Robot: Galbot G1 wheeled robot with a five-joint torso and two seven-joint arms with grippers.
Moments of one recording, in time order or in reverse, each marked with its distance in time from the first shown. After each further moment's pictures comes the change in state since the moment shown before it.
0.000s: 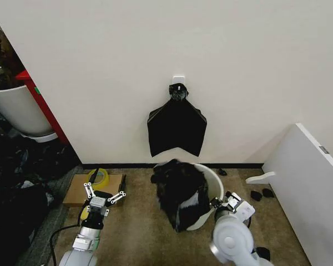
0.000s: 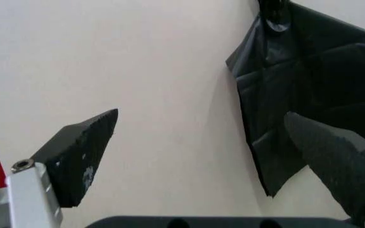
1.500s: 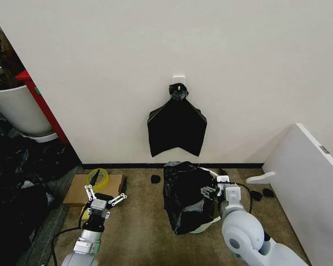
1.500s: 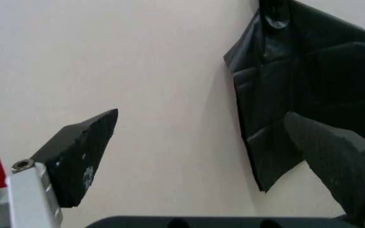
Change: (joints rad) left arm 0.008 0.005 0.033 0.001 -0.011 0.009 -0.027; right arm 0.122 -0.302 -0.050 0.065 -0.191 -0.665 -0.358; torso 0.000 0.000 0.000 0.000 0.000
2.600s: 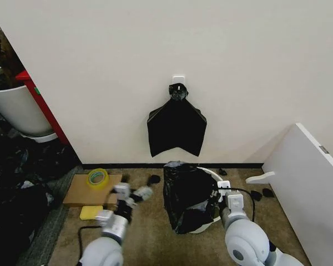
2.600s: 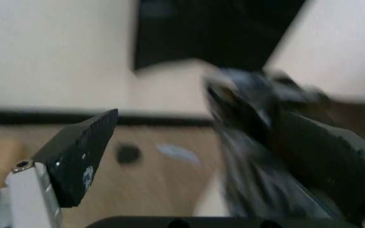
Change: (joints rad) left arm -0.183 0.278 0.457 -0.292 -0.732 0.824 -0.267; right arm -0.053 -0.023 0.003 0.035 -0.127 0.013 -0.051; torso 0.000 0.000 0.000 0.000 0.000
